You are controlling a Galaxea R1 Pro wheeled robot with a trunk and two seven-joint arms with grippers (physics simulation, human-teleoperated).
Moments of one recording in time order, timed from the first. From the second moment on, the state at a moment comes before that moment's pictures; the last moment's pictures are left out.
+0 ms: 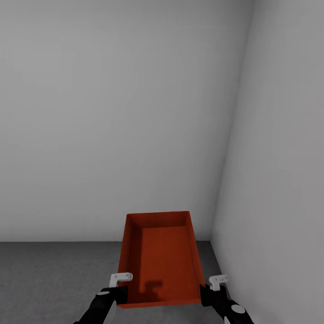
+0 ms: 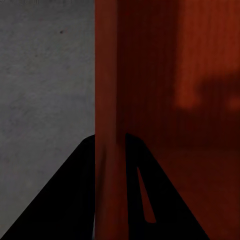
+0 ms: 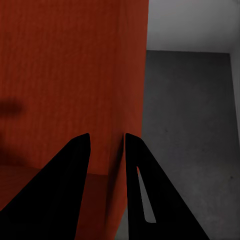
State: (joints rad) left arm -0.33 -0.12 0.01 -0.73 0.01 0.39 0.15; right arm -0.29 -0.01 0.12 -0.67 -0.08 0.05 0.13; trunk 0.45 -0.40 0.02
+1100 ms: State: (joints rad) left arm -0.32 -0.12 0.01 -0.73 0.01 0.39 0.14; right arm -0.29 -0.01 0.12 -0.67 -0.08 0.05 0.13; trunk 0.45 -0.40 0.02
